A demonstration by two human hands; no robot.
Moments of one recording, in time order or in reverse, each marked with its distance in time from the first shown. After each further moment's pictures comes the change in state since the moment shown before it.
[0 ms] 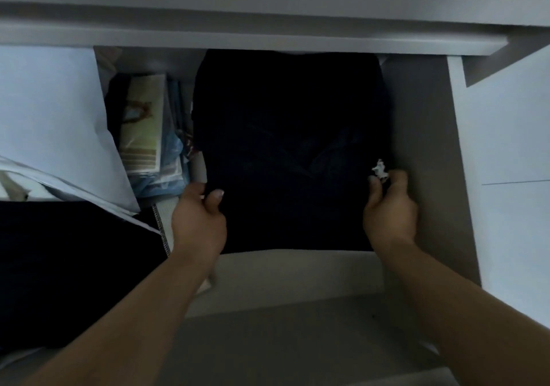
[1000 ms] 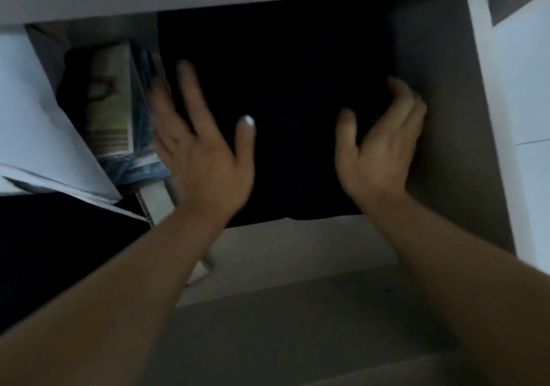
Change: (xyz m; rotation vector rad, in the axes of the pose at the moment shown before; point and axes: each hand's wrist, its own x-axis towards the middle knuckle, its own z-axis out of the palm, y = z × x) left_hand 0.020 0.047 0.024 0.412 0.244 0.668; right_hand 0.007 -0.047 0.018 0.124 0.193 -0.333
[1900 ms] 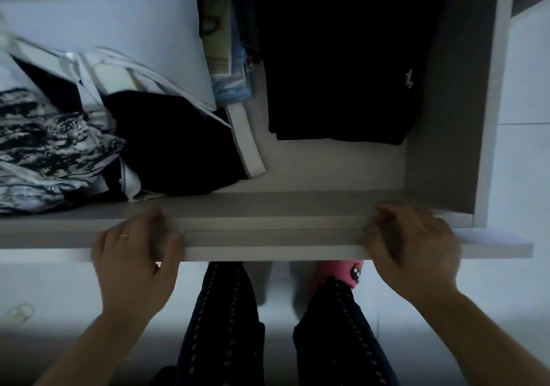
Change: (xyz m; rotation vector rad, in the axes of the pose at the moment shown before) left_hand -0.156 -0.069 -0.238 0.346 -0.391 -0.254; right_hand -0.141 -0.039 -0.156 -0.236 -0.524 -0.274
